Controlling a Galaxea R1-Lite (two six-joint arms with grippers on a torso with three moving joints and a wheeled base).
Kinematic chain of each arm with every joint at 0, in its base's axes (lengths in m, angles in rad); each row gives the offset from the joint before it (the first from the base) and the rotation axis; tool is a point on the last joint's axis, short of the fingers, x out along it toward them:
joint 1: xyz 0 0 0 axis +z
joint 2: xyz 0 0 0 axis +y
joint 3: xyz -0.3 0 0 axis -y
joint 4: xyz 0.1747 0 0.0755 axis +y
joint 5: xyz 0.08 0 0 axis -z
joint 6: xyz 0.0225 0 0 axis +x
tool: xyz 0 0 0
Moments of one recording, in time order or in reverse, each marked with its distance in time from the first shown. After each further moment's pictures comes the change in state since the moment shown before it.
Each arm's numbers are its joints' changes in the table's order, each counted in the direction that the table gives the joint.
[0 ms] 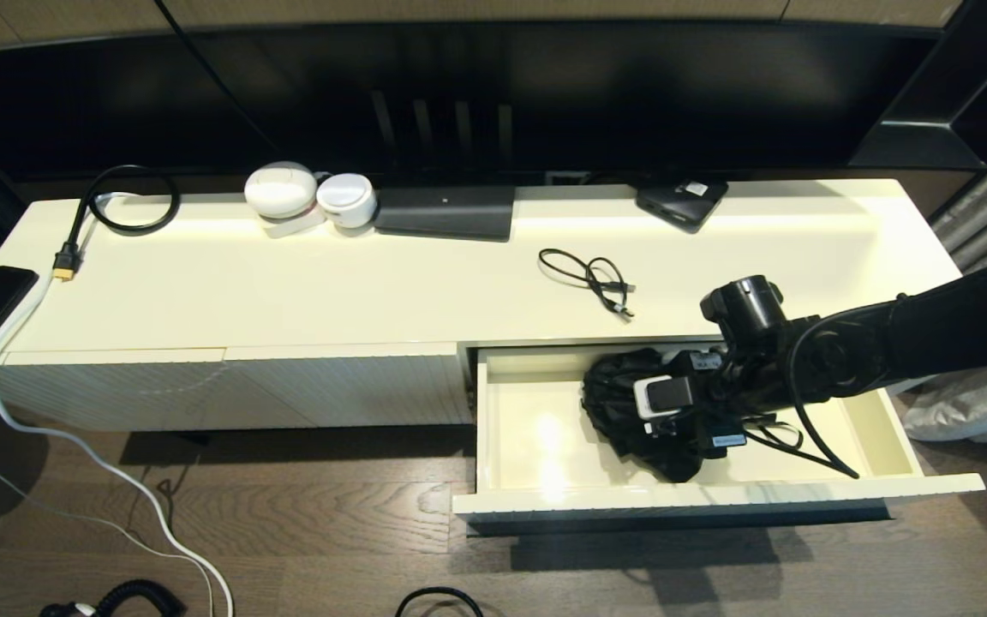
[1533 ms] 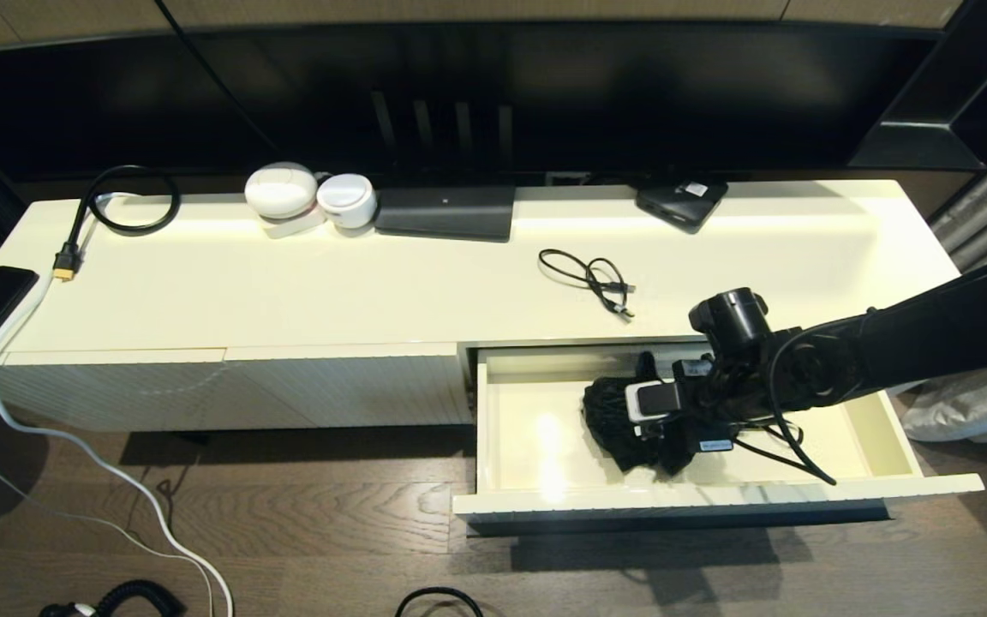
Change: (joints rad) left arm 0.000 0.000 0.000 0.000 0.000 0.000; right arm 0.003 0.057 -0.009 -0.036 0.011 0.034
